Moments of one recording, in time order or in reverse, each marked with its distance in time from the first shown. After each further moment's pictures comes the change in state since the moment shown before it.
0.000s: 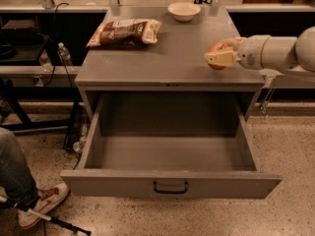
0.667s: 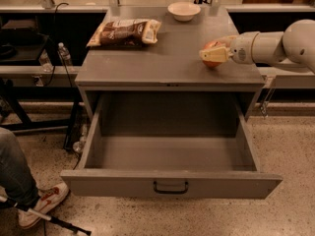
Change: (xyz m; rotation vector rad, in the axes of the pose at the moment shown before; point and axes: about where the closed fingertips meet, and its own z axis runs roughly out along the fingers) arm 0.005 -0.018 0.033 -0.013 0.040 0.040
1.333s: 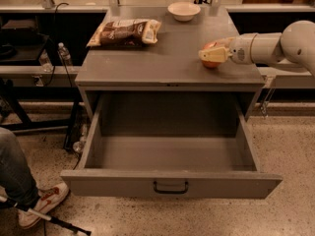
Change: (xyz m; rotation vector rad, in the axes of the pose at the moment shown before) arm 0.011 -0.008 0.008 -0.014 0.015 0.046
